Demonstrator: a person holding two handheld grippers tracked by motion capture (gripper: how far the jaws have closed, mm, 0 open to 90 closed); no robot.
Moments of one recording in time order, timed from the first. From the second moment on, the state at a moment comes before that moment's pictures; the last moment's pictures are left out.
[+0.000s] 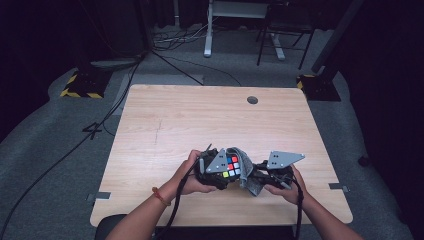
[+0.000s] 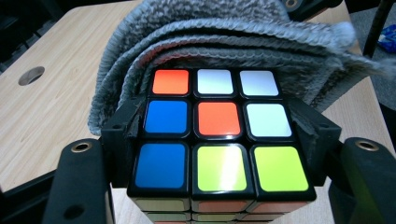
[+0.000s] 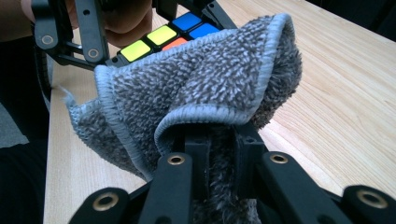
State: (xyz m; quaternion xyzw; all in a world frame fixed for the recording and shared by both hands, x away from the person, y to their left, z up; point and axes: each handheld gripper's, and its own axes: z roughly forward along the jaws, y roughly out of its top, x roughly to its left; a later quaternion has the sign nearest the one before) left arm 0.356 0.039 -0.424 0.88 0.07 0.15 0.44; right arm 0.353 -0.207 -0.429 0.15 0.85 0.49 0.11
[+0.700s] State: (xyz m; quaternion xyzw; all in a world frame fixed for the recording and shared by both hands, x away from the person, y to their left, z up) left arm 0.354 0.031 -0.428 0.89 0.06 0.14 0.42; right arm 0.365 -0.208 -0.440 0.16 0.87 0.45 0.15
